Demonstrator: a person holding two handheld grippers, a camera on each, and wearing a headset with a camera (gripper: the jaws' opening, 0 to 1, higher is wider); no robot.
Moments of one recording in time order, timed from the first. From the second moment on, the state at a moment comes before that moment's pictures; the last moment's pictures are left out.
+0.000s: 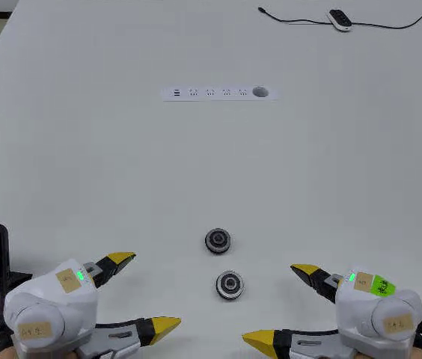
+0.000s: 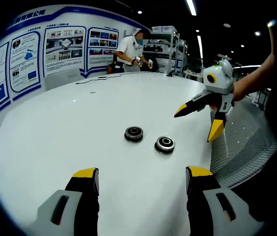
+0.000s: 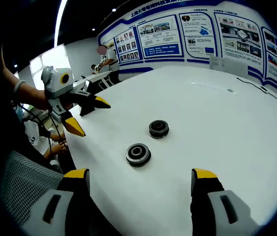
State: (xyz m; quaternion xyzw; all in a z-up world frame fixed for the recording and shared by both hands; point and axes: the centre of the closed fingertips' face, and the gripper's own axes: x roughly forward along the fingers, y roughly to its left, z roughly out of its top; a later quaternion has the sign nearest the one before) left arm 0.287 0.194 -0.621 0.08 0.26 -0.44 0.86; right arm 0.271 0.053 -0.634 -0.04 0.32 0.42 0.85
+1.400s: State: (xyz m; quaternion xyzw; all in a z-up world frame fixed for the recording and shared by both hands) left arm 0.294 0.110 -0.630 0.17 0.28 -0.54 0.77; right arm 0.277 0.082 -0.635 0.15 0.34 0.40 0.84
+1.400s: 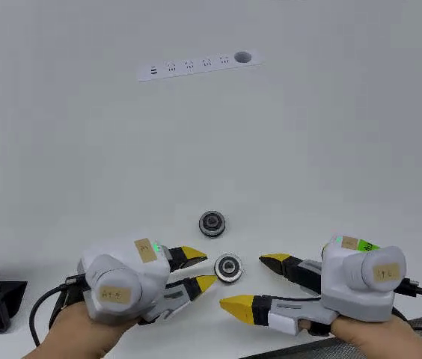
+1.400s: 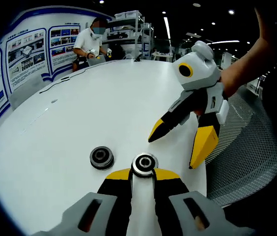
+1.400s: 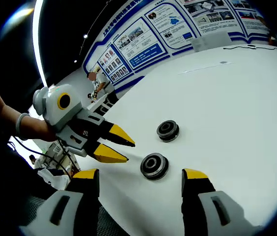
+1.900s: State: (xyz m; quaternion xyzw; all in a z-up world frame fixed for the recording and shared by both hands) left arm 0.298 0.090 -0.642 0.21 0.29 -0.57 0.74; right arm 0.282 0.087 -0.637 0.17 0.34 0.40 0.83
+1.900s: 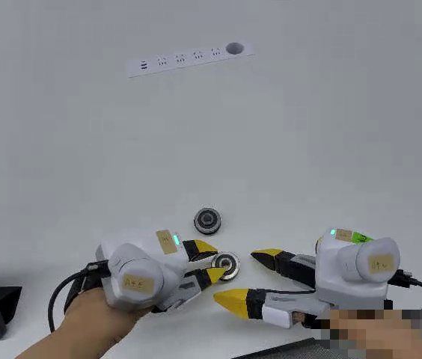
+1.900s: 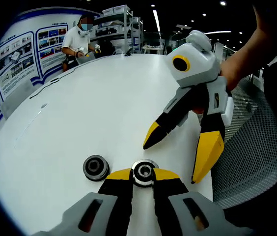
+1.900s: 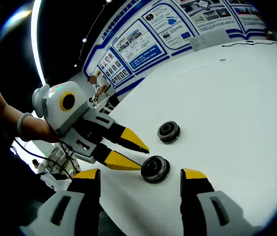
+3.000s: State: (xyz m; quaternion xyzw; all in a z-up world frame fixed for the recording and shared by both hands) left arm 0.295 0.086 -0.654 0.24 0.30 -0.59 0.71; right arm 0.289 0.093 -0.636 0.24 0.34 0.40 0.82
